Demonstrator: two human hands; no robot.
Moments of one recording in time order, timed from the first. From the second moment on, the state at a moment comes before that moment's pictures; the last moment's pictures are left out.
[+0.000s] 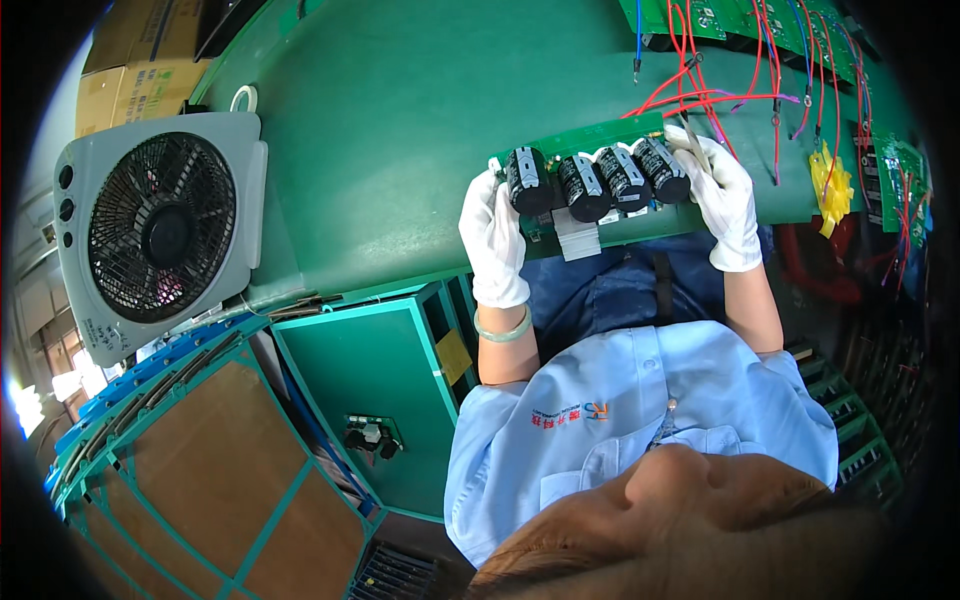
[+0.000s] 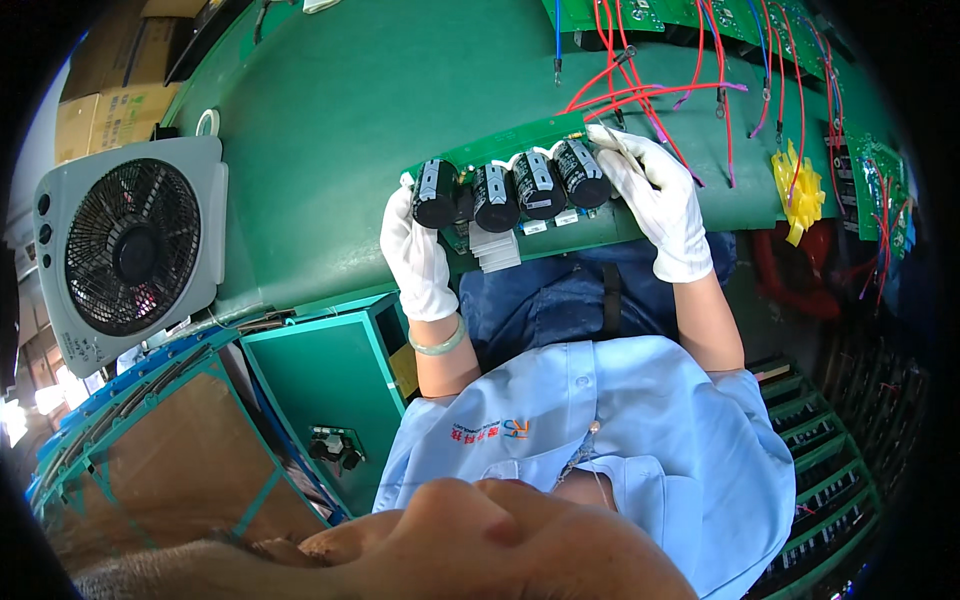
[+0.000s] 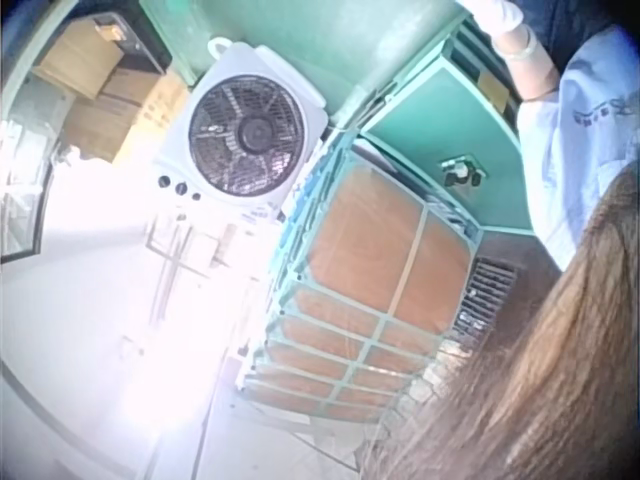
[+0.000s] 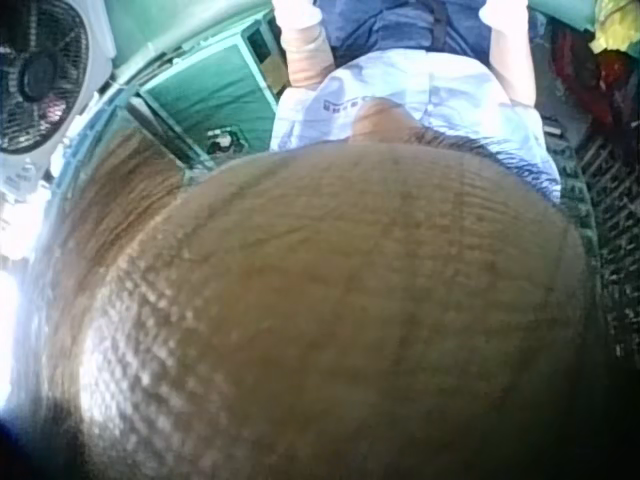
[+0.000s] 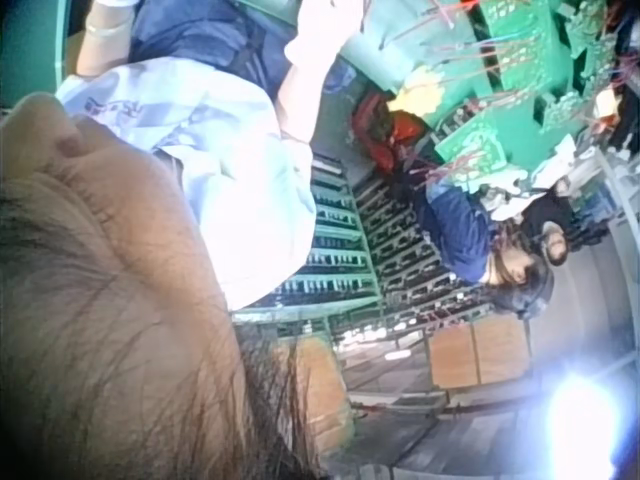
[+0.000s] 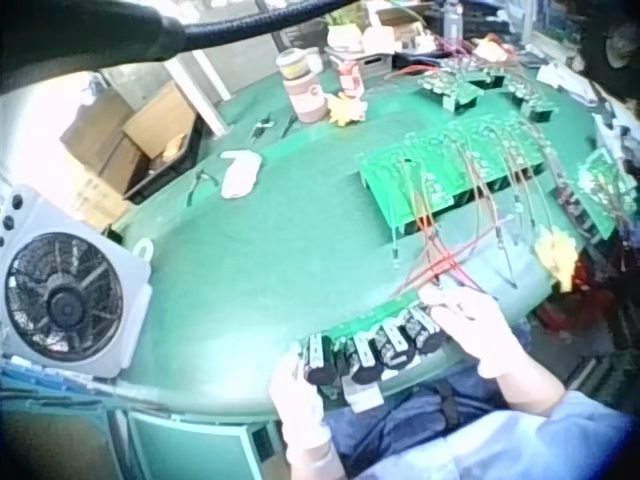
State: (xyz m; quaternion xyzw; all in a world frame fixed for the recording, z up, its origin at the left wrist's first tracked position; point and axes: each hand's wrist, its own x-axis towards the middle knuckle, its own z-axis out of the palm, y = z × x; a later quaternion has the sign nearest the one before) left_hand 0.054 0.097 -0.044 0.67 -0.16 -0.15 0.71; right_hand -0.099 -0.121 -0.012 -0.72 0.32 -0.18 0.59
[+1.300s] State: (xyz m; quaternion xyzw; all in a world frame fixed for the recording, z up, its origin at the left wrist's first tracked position) left_hand 0.073 0.091 -0.011 0.47 -0.18 -0.37 0.78; right_hand -0.100 -0.129 -0.033 -0.75 0.30 -0.18 0.56
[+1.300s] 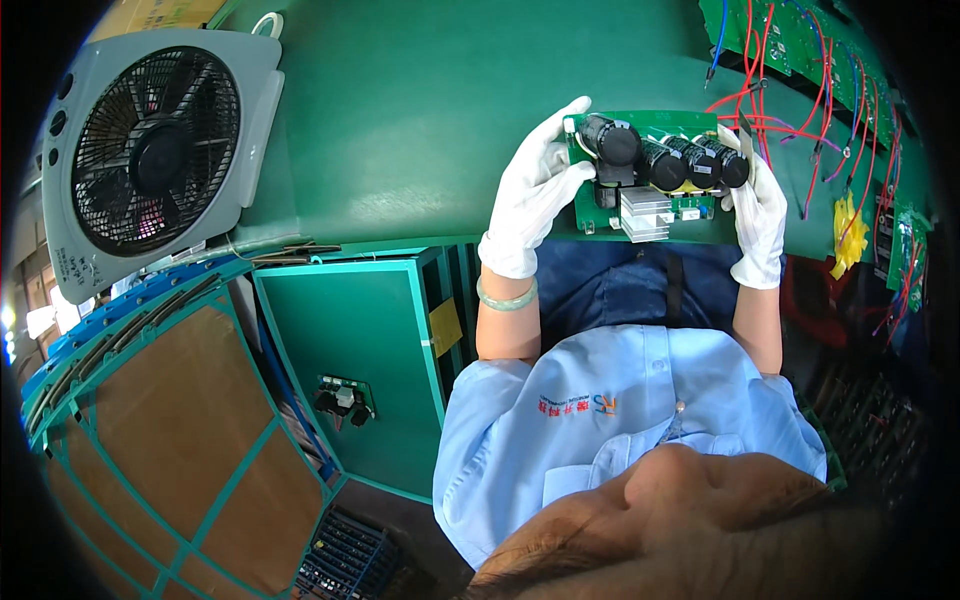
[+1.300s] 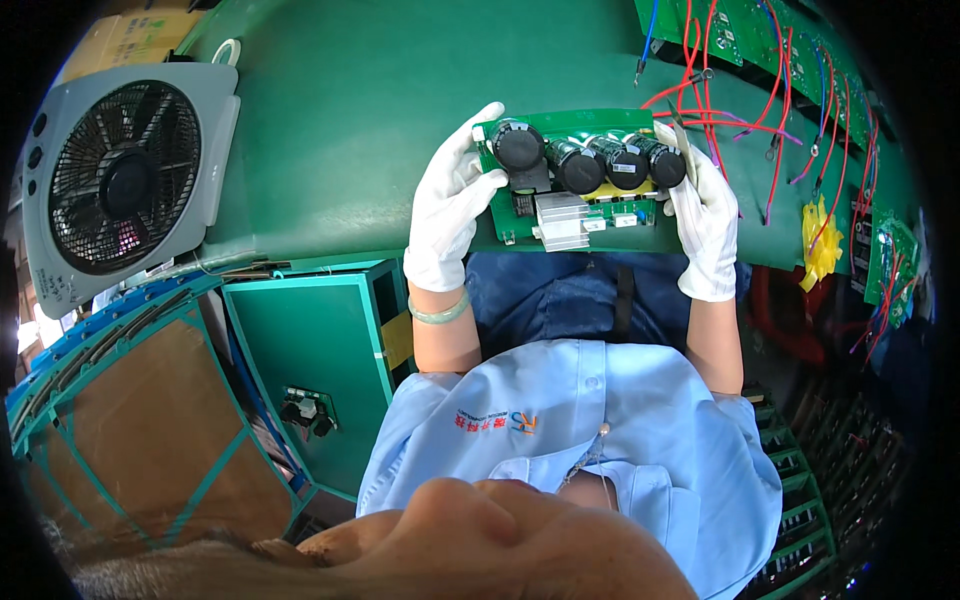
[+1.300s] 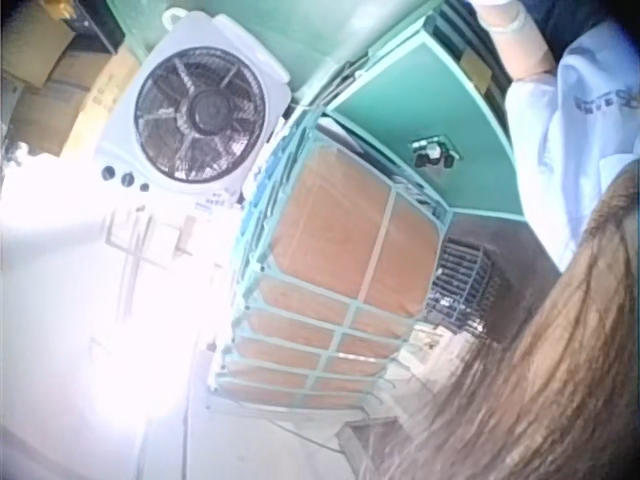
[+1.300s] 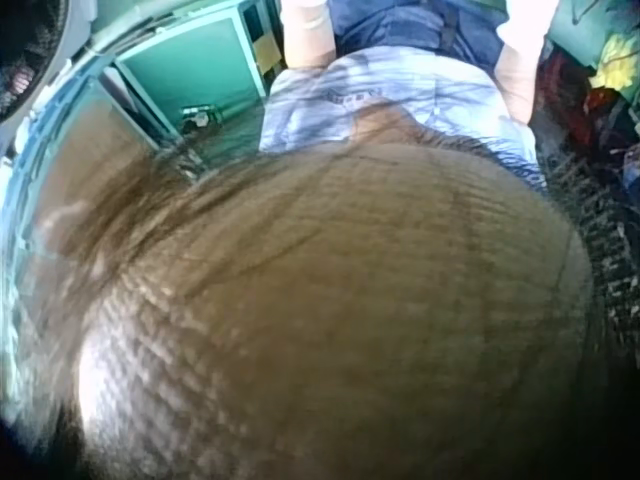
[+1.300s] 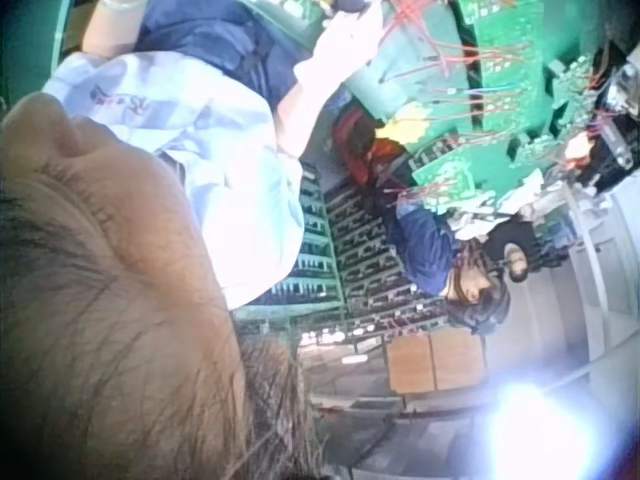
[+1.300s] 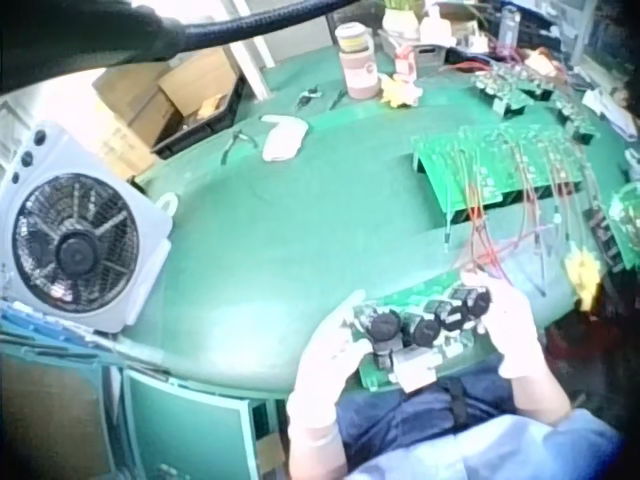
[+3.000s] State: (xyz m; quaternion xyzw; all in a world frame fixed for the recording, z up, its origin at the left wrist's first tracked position) left_hand 0.069 0.073 -0.020 0.62 -0.17 -0.30 0.70; right_hand -0.102 -0.124 -0.022 -0.72 0.28 -0.22 0.60
